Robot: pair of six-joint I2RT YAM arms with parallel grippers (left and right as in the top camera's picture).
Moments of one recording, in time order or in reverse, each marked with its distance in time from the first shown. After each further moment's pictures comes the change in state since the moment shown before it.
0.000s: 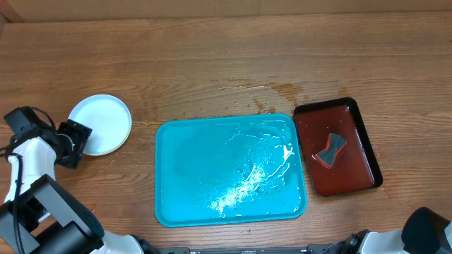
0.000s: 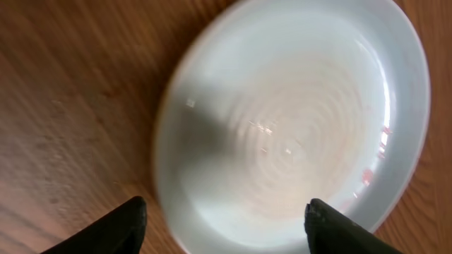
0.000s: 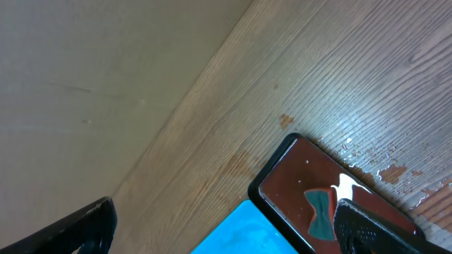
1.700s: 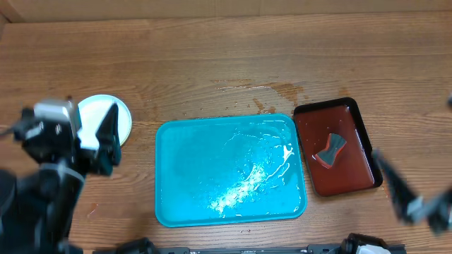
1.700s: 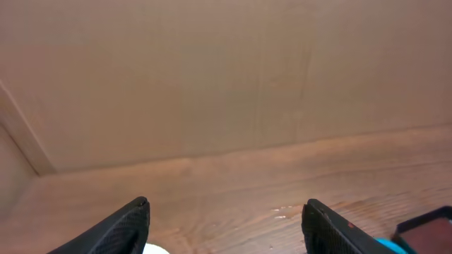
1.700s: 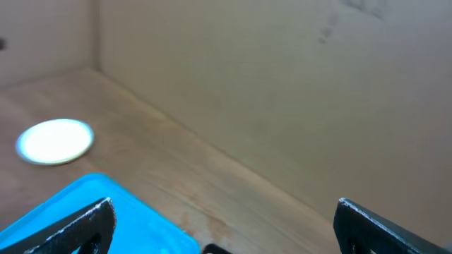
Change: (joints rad) left arm -0.372 -0.939 0.347 -0.247 0.173 0.626; right arm 0.397 -0.512 0.010 0.069 -0.193 -0.955
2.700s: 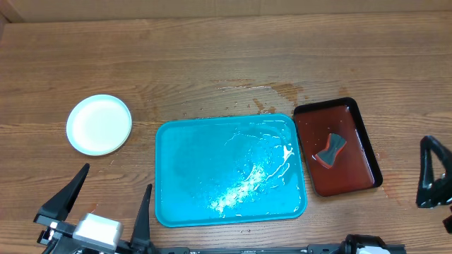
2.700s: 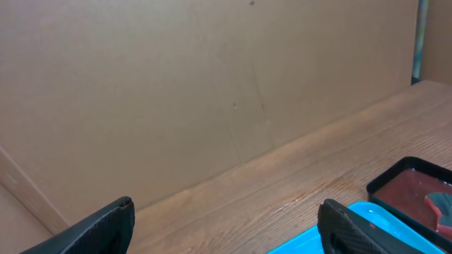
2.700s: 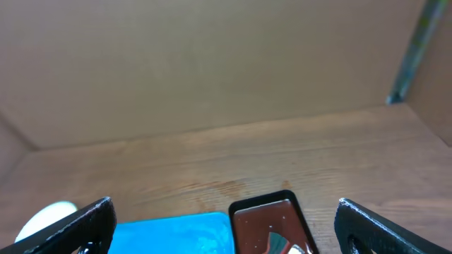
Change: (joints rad) left arm 0.000 -0.229 0.134 -0.245 0.142 0.212; right arm 0.100 -0.048 -0.011 -0.069 0.520 0.655
